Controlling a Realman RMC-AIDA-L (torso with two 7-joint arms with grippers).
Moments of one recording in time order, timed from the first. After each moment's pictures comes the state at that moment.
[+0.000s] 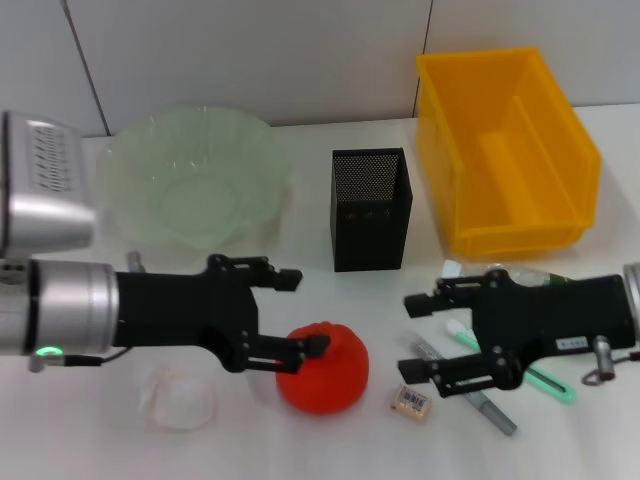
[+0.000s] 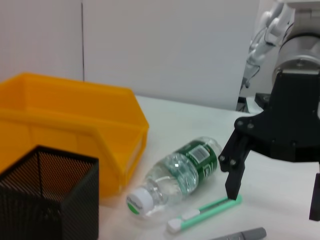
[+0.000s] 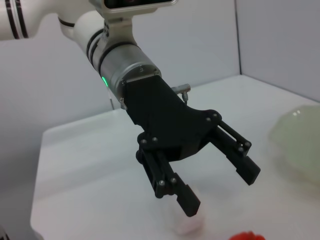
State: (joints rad) left arm -0.43 -2.07 1.35 1.06 1.79 1.39 -1.61; right arm 0.30 2.08 2.07 1.14 1.28 -1.64 1.59
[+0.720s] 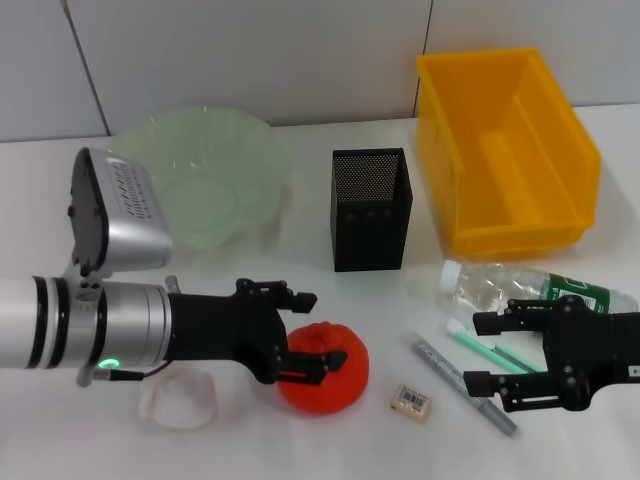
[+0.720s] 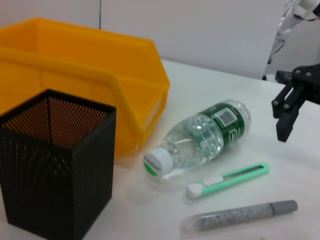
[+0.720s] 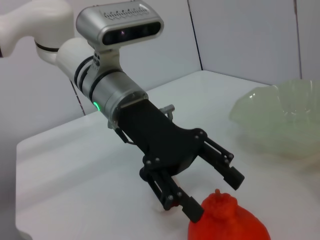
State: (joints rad) left arm -0.49 -2.08 1.48 0.89 1.77 1.19 -1.60; right arm 0.21 2.08 2.22 1.13 1.24 -1.71 1.58
